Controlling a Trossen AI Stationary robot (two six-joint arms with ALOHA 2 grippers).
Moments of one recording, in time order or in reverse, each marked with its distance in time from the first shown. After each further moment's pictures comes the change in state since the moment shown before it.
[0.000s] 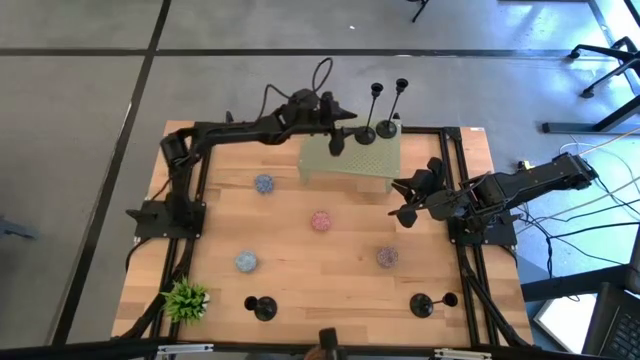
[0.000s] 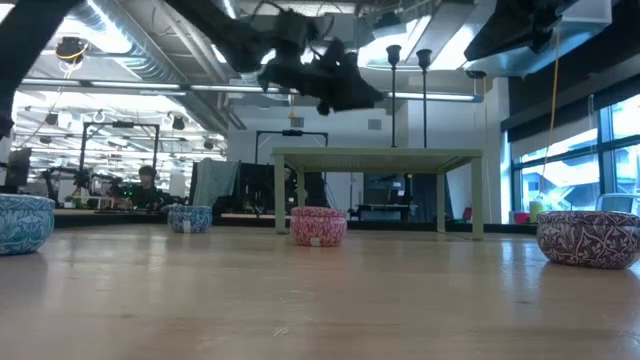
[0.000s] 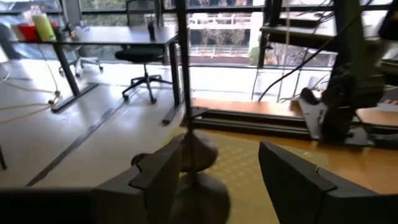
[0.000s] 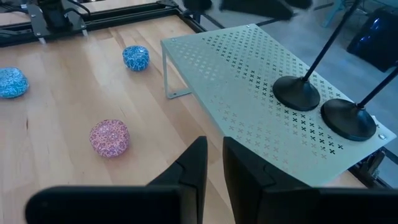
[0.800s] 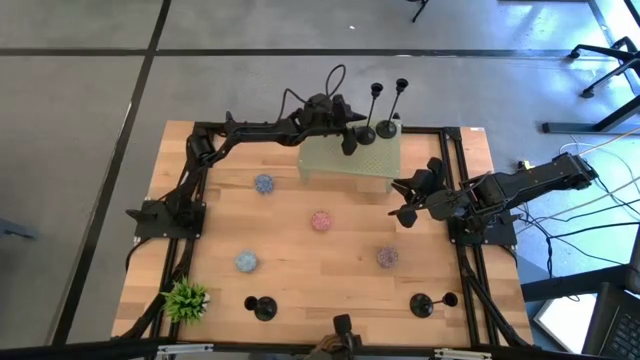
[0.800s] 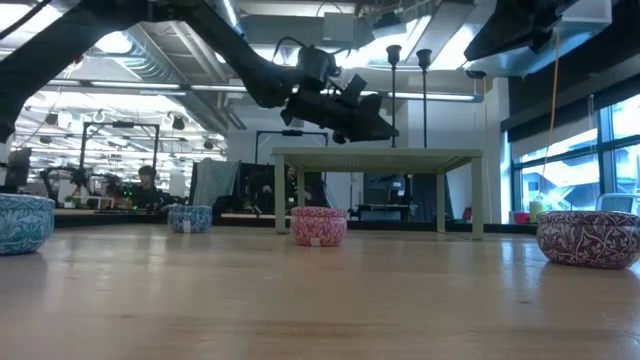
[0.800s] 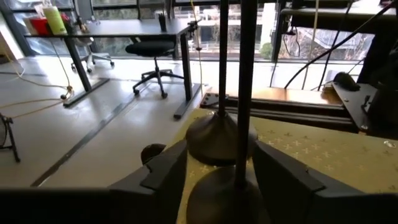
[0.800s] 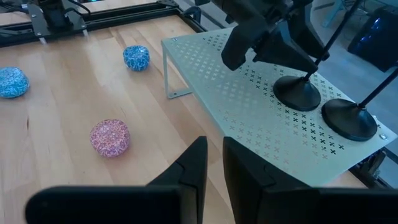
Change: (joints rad) left arm 0.014 0.233 0.138 0.101 -0.036 0.026; right arm 0.000 0.000 0.000 0.000 -0.002 0.000
